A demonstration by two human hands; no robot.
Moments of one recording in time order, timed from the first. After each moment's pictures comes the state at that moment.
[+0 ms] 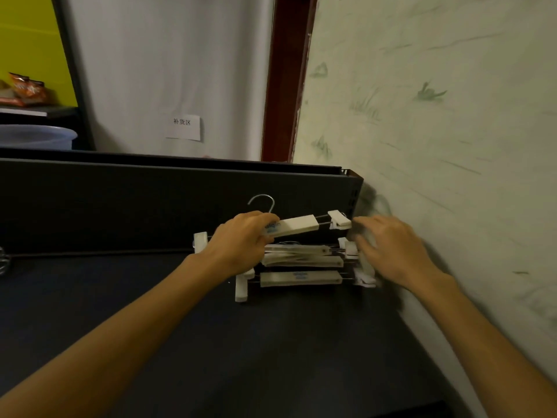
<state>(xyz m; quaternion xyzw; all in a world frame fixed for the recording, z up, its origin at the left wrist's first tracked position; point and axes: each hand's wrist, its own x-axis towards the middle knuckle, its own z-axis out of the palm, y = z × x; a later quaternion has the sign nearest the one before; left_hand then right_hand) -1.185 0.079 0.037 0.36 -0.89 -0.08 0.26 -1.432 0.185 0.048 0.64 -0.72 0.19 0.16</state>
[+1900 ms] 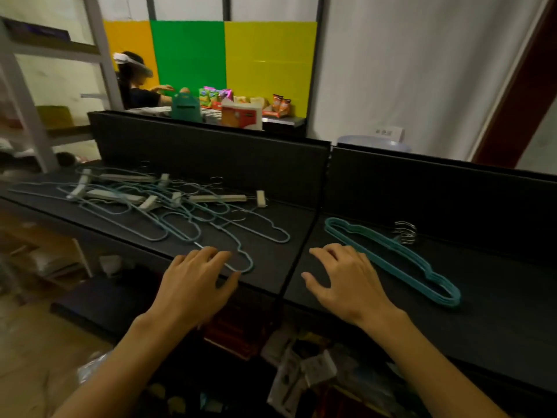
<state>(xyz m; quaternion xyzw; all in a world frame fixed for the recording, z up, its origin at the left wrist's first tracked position) -0.445 0.227 -0.027 0.68 -0.70 0.11 0.18 -0.701 0.171 -0.016 0.85 -0.49 0.18 0.05</state>
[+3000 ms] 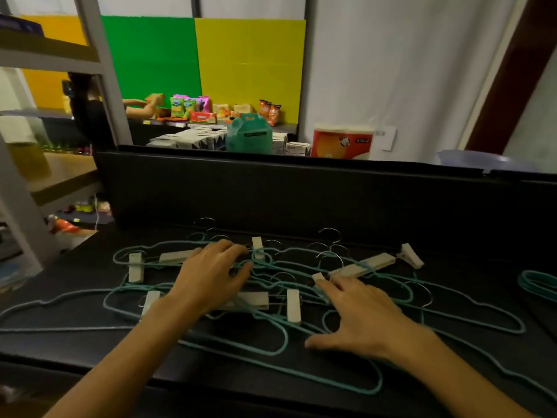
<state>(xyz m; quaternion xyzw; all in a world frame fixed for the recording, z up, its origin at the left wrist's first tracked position) -0.036 -0.047 -0.011 0.57 -0.79 0.04 0.20 -0.289 0.014 -0.003 0.80 -0.59 -0.03 -0.05</state>
